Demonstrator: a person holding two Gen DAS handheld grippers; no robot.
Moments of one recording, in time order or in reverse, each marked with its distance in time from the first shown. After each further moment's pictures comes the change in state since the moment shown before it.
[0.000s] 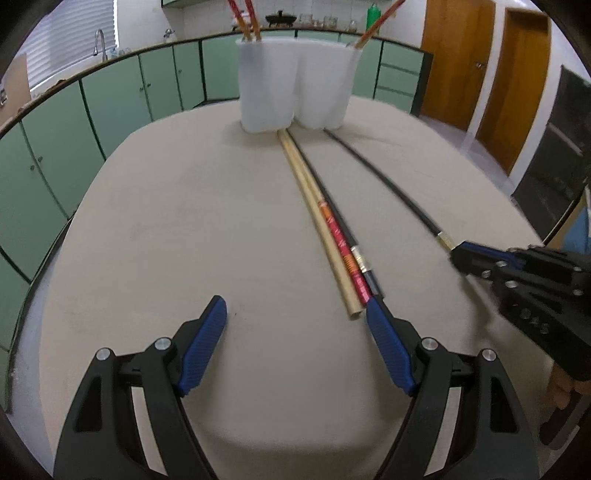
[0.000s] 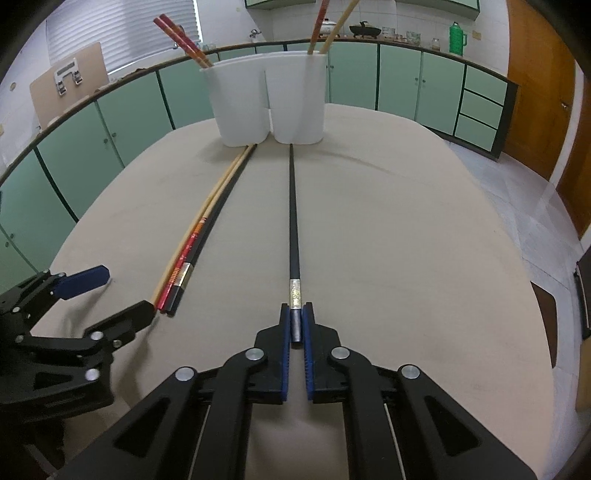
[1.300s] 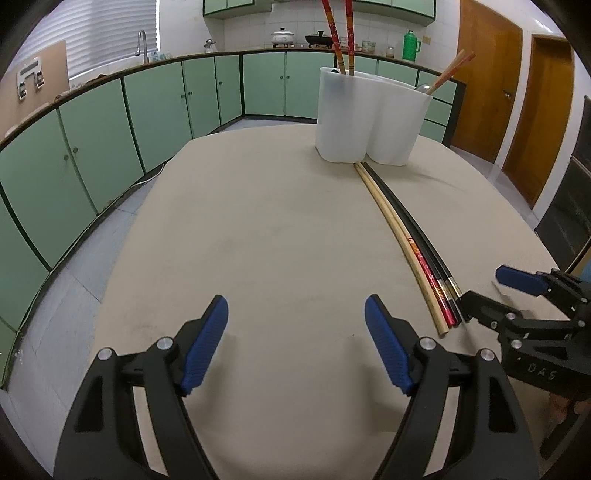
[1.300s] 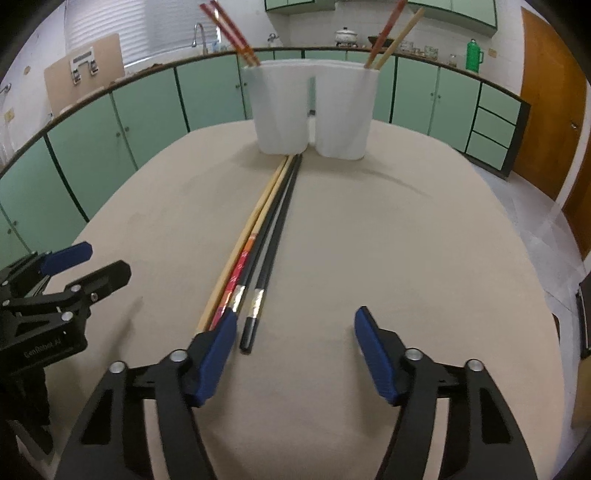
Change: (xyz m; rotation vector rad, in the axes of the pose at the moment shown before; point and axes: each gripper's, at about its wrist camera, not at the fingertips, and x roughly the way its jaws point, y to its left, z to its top) left arm -0.031 0.067 -0.001 -0.091 -0.108 0.076; right arm 0.010 0.046 0.008 -0.060 -0.019 0.010
